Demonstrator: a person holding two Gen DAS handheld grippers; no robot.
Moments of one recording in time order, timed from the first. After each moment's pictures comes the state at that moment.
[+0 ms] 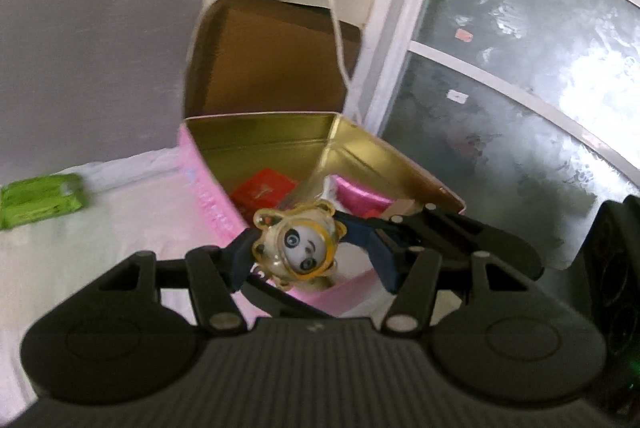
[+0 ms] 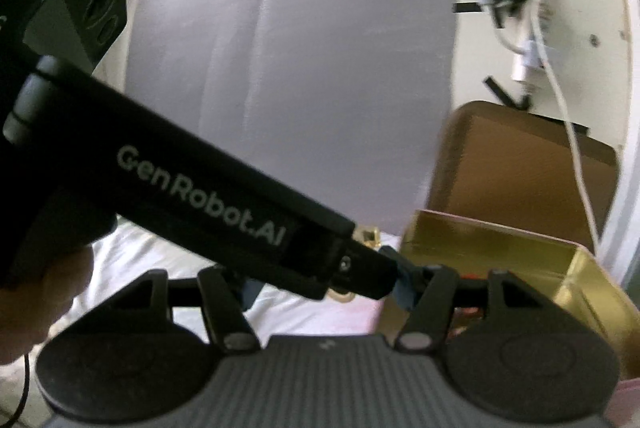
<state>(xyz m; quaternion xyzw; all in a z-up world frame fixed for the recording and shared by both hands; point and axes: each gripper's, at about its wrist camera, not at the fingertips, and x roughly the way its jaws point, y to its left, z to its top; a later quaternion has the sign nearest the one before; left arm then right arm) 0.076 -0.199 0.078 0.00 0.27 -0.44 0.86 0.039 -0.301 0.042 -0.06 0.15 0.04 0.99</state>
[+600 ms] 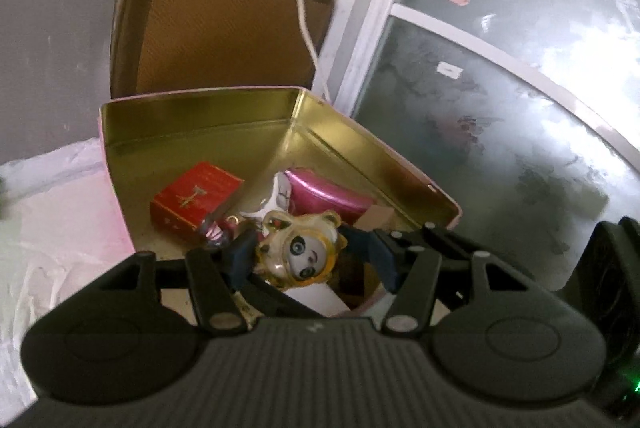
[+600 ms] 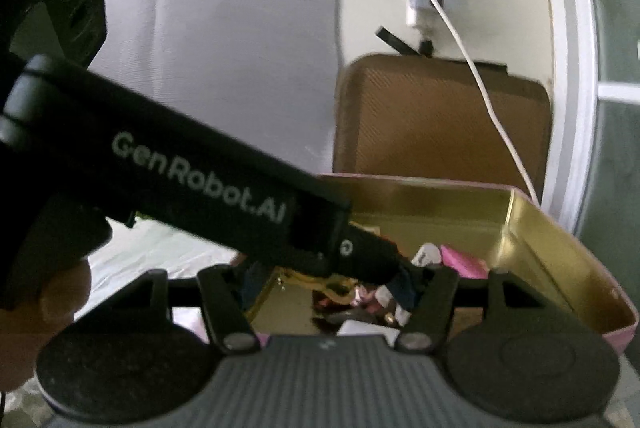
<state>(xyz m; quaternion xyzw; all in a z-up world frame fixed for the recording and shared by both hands) 0.107 -0.286 0.055 0.01 0.31 -0.47 0.83 0.053 -0.386 0.014 0.01 0.17 -0.02 0.98</state>
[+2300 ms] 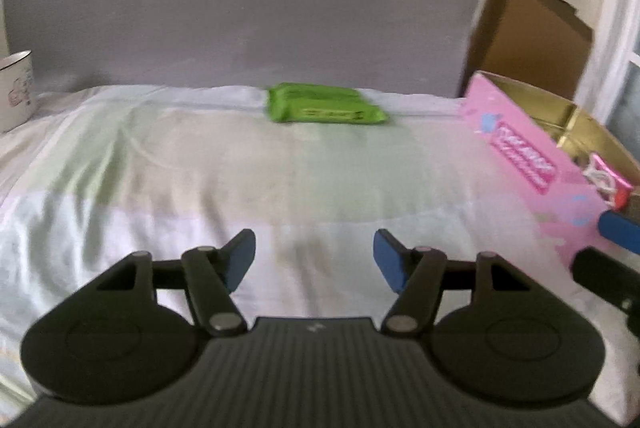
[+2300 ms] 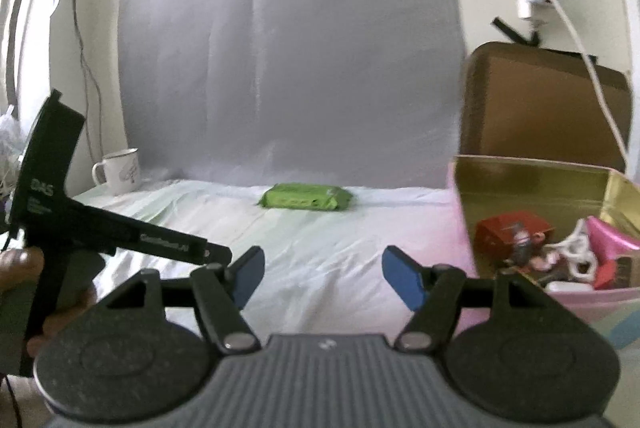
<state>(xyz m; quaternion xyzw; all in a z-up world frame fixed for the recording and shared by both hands) 0.132 -0.044 -0.005 -0.01 0.32 -0.16 0.93 0.055 -0.230 0.015 0.02 0.19 0.05 0.98</state>
